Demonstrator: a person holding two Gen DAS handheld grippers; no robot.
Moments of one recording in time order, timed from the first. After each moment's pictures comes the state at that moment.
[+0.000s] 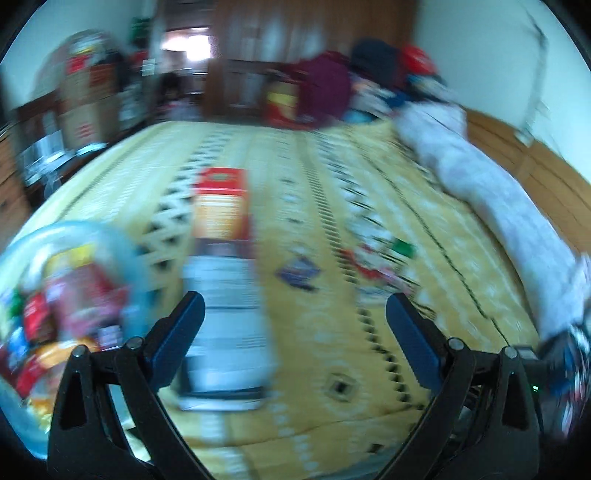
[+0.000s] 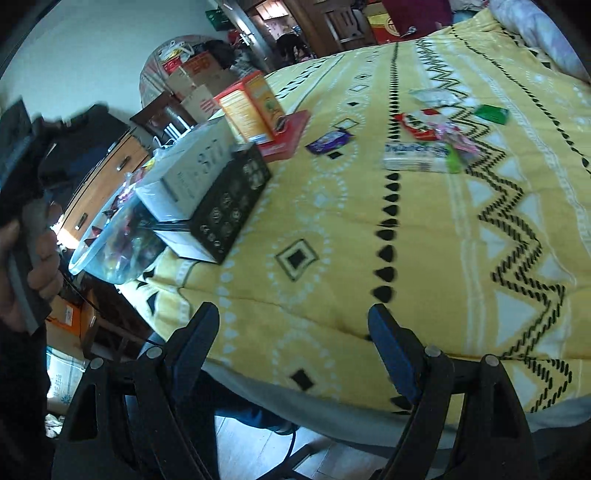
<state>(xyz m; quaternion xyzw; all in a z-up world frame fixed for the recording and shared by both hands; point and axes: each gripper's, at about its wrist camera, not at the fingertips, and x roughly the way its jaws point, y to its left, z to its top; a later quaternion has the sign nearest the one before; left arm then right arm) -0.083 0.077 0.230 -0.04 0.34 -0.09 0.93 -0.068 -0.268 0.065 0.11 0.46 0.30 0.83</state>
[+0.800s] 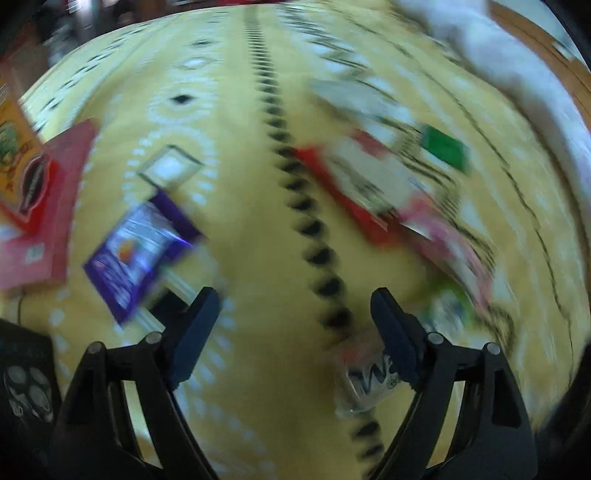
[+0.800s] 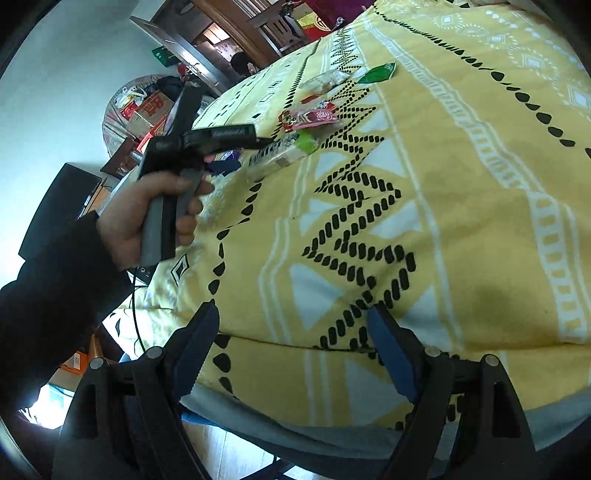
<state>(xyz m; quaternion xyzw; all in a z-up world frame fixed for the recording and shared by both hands) 0.100 -0.054 0.043 0.01 0.54 -0.13 0.83 -0.041 -0.400 0.006 0.20 0.46 0.25 0.83</state>
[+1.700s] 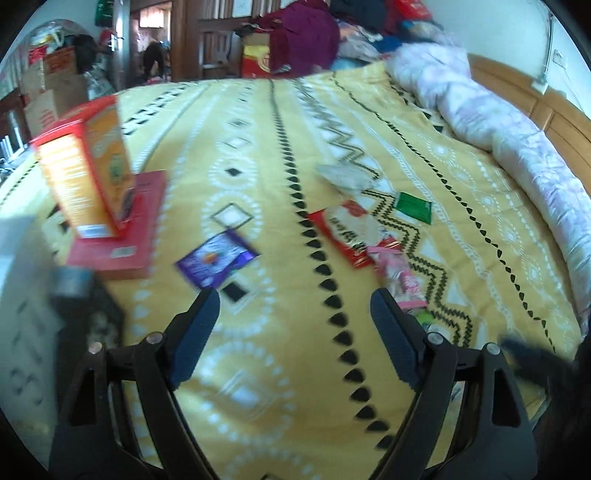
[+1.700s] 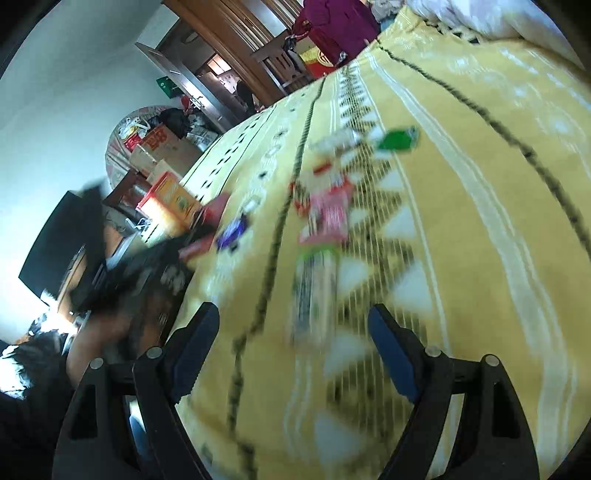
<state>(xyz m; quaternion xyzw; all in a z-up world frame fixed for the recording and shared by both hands) 0.029 -0.002 0.106 -0.02 0.41 -0.07 0.91 0.045 -0.387 0.051 0.21 0.40 0.23 0.86</state>
